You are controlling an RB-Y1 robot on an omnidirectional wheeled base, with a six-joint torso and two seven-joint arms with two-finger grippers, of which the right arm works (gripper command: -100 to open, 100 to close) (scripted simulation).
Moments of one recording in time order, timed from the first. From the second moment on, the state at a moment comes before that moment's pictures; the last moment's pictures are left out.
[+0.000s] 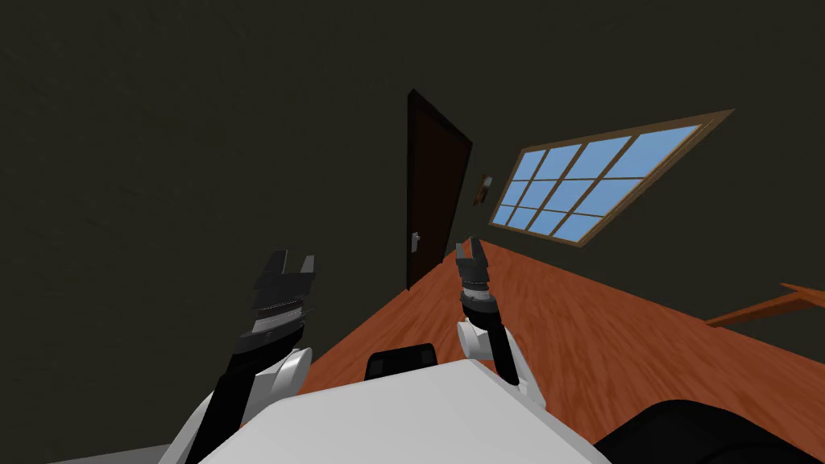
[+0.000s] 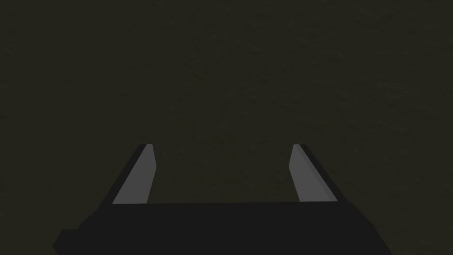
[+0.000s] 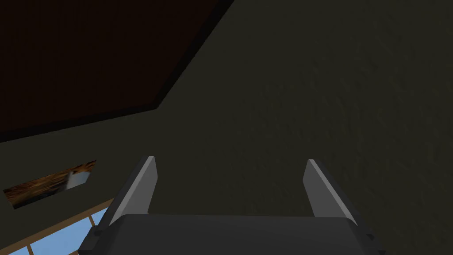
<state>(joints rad) 0.52 0.01 0.07 -2.36 0.12 -0.50 0.00</state>
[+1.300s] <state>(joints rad) 0.38 -0.10 0.07 -2.03 0.28 -0.50 0.23</state>
